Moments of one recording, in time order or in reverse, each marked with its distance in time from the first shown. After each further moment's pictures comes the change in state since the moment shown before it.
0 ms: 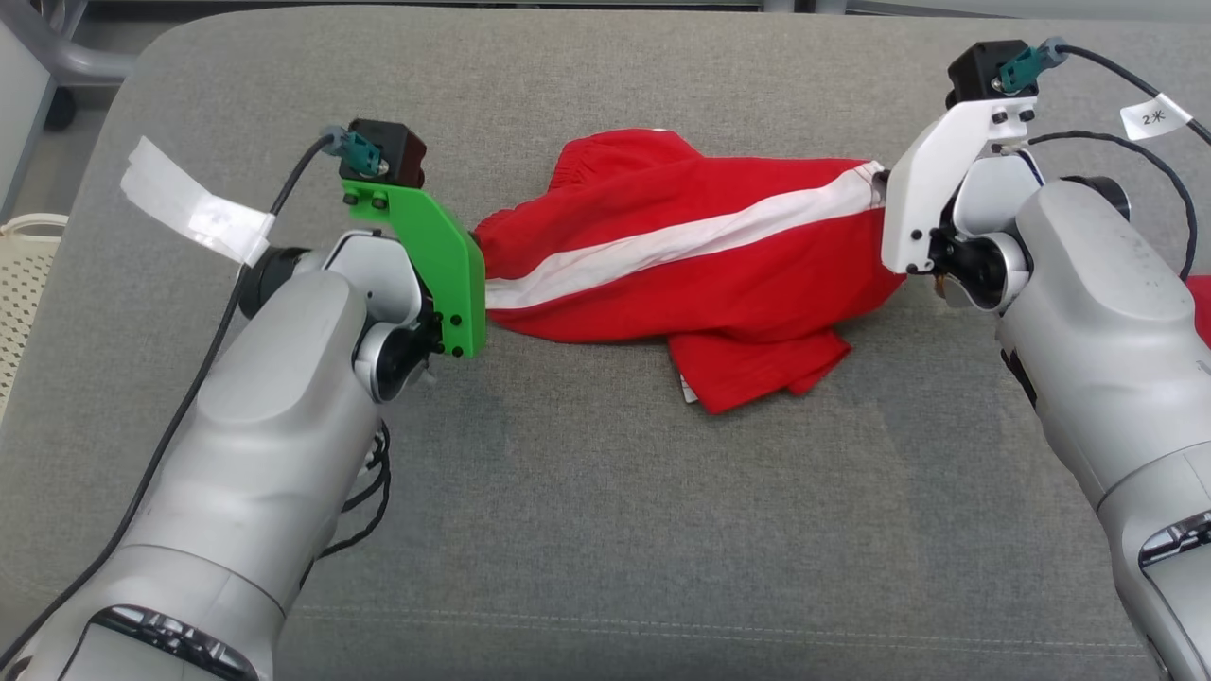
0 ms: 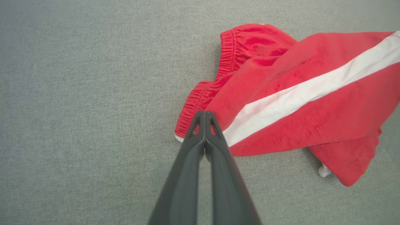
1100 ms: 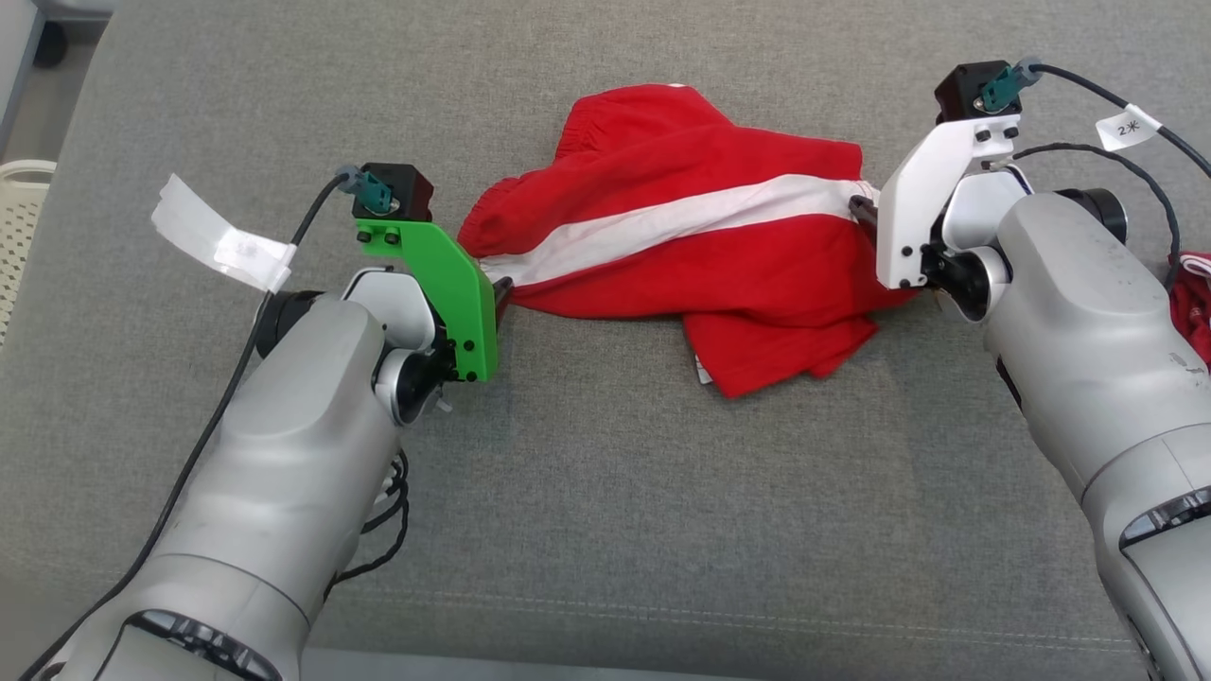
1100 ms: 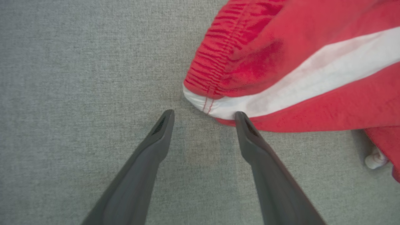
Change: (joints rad) left arm 0.023 -0.038 -0.023 0.104 -0.034 0.030 0.024; right arm -0.044 0.039 0.009 0.174 -0.075 0.000 -0.057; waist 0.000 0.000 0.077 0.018
